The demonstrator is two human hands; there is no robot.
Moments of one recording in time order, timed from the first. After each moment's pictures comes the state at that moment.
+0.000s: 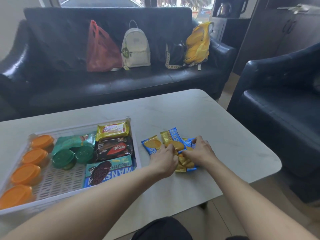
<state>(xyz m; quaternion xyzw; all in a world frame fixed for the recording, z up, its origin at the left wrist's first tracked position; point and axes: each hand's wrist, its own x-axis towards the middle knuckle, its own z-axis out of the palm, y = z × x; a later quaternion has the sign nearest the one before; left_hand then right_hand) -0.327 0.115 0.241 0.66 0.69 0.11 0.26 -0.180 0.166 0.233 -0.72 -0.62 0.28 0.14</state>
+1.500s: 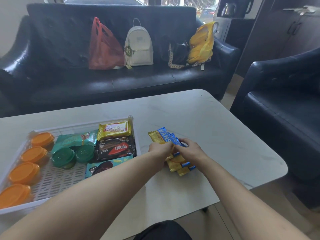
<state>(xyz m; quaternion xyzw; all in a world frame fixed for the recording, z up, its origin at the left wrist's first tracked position) -0.334 0.138 0.255 0.20 0.70 0.40 0.56 -0.212 0.175 0.223 -0.63 -0.58 0.46 0.23</state>
